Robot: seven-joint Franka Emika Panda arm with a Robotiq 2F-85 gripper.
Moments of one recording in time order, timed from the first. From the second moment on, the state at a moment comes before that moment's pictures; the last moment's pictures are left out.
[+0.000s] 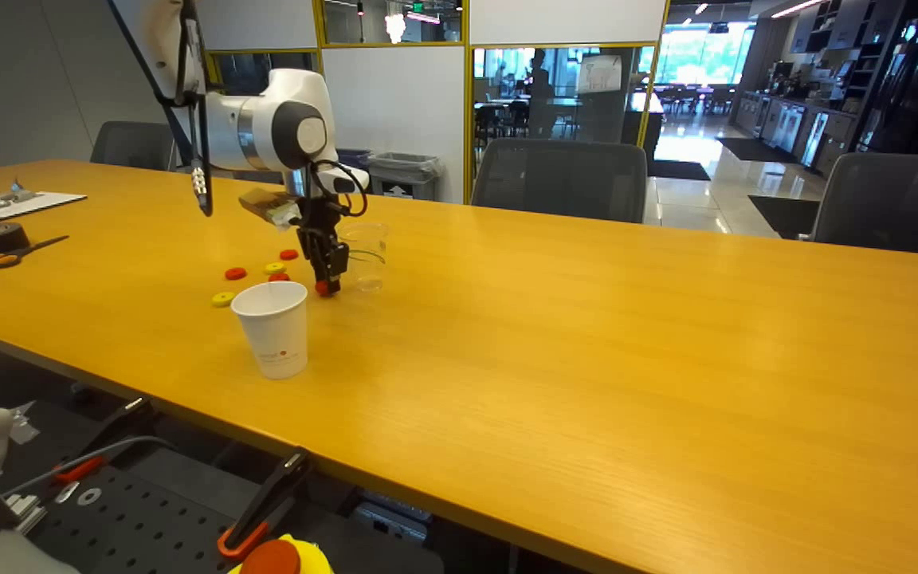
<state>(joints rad) 0.21 0.44 -0.01 -2.20 -0.02 2.66 0.60</state>
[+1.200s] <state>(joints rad) 0.20 0.19 -0.03 -2.18 -0.23 2.46 0.66</state>
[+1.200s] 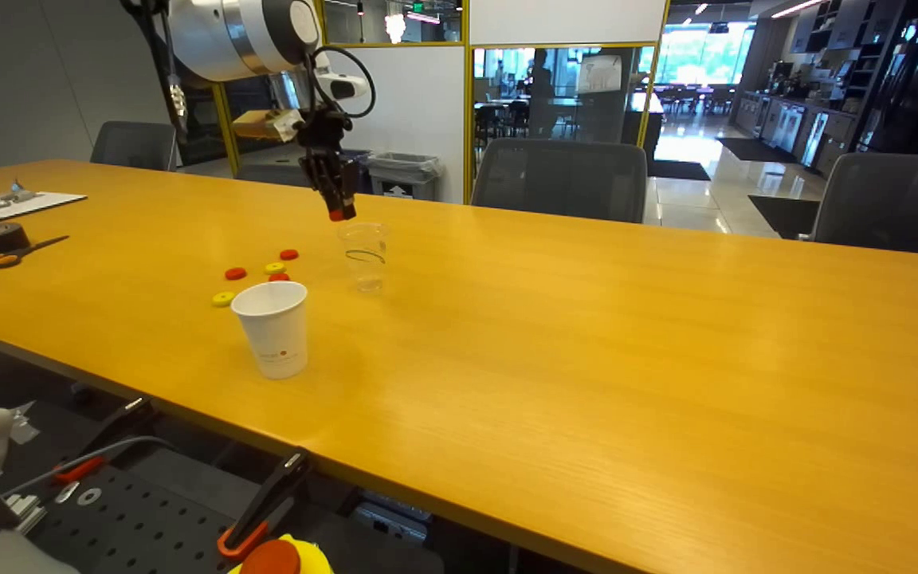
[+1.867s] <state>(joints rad) 0.14 0.32 -0.03 -2.06 -0.23 2.43 0.64</state>
